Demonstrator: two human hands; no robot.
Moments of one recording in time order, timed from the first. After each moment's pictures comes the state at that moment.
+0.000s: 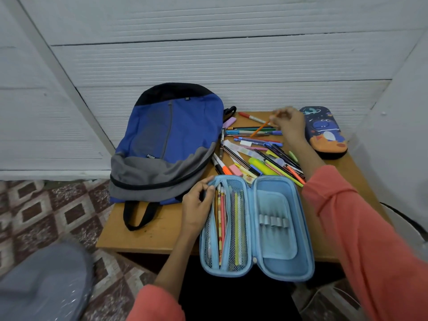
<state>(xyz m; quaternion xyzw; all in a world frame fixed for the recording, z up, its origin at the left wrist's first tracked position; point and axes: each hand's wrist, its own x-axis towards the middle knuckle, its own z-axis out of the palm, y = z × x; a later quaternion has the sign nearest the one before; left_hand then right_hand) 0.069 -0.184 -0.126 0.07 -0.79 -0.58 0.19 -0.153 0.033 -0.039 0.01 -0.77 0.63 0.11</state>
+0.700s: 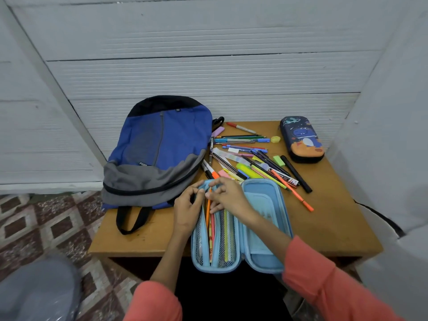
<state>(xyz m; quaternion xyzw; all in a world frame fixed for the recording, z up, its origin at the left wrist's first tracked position) 0.066 -0.186 -0.130 0.06 -0.79 -0.57 0.19 0.033 -0.048 -0.071 0.08 -0.77 0.60 -0.19</state>
